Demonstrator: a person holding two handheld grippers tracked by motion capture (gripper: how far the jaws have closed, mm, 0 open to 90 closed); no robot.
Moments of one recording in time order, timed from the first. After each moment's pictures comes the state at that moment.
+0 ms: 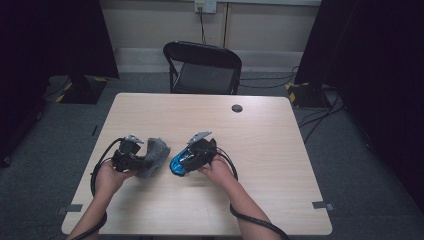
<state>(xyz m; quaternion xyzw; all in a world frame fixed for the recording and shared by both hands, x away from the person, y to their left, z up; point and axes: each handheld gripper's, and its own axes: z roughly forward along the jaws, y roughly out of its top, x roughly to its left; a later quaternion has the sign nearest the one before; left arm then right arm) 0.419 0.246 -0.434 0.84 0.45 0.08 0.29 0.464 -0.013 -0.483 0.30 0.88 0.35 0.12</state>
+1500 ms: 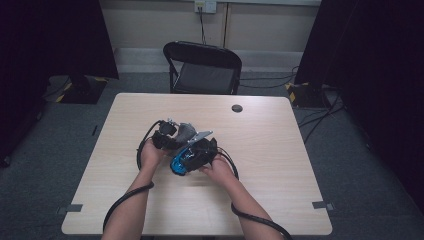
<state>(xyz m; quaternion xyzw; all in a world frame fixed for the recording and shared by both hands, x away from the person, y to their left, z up) 0.510 0.159 -0.469 0.86 0.42 0.09 0.28 0.466 -0.015 -0.483 0.29 0.88 0.35 0.12</state>
